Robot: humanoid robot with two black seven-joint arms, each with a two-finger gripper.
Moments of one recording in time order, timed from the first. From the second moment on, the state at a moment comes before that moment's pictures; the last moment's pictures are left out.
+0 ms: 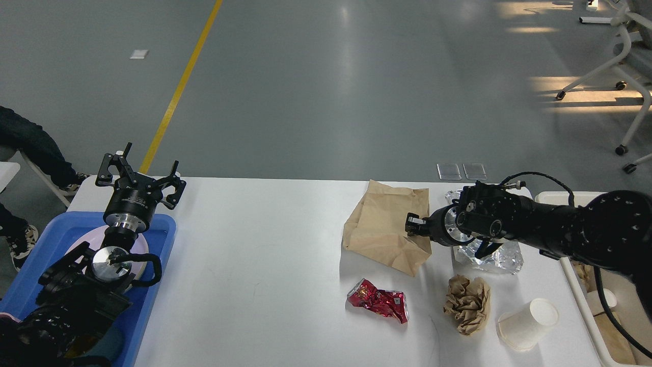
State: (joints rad) left arm -0.68 0.17 -0.99 -0.27 -0.20 -0.62 -0.27; right arm 1.22 -0.10 -0.87 0.64 -0.15 0.25 -0.04
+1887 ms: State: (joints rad) left arm -0.68 0.17 -0.99 -0.27 -0.20 -0.62 -0.27; right arm 0.91 -0.79 -0.67 0.60 -0.15 0.02 -0.04
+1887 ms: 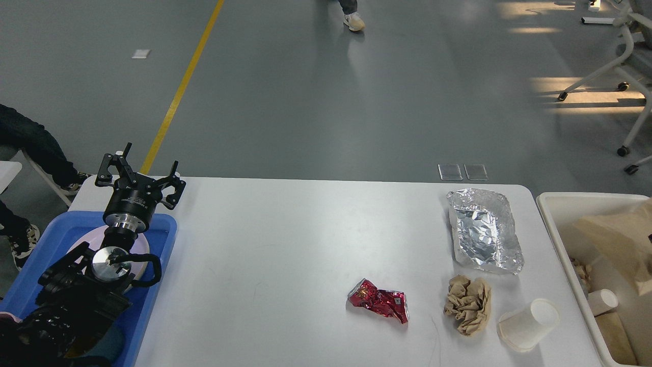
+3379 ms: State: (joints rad) left arm -0.68 0.17 -0.99 -0.27 -0.20 -0.62 -0.27; right arm 2.06 -0.20 -1.19 1.03 -0.20 0.91 -0.04
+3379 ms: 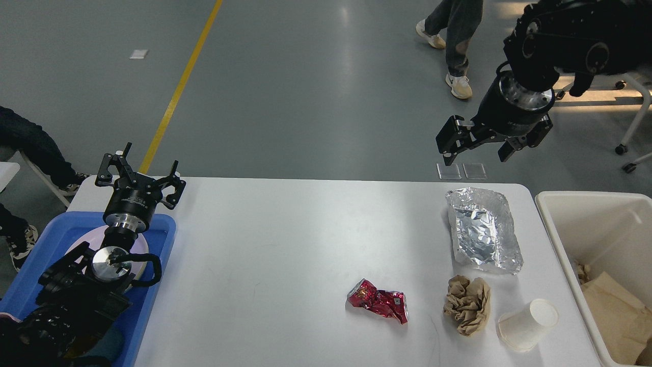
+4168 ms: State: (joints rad) left arm -0.68 0.17 -0.99 -0.27 -0.20 -0.62 -0.27; right arm 1.27 -0.13 -1.07 0.66 -0.20 0.27 -0.04
